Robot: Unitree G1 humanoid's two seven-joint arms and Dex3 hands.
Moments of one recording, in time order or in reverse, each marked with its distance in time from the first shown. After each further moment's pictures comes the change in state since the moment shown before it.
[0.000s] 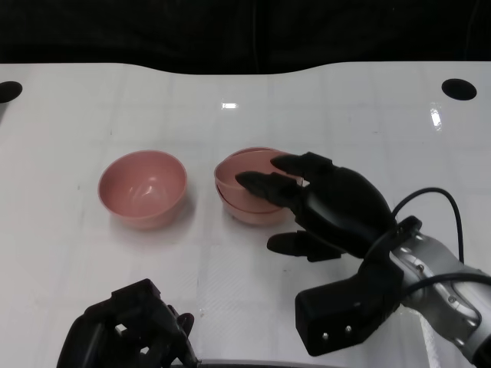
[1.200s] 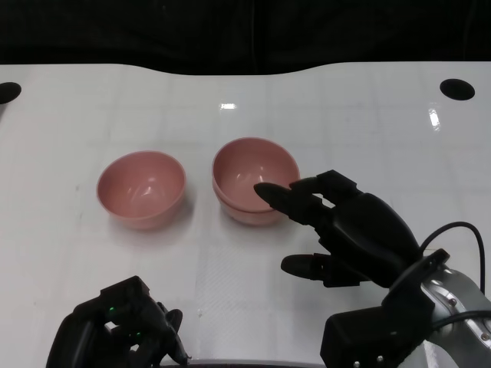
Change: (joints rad) left arm -0.013 0.005 0.029 0.009 -0.008 0.000 0.000; right arm 0.176 -0.043 -0.100 -0.166 0.099 -0.047 0.033
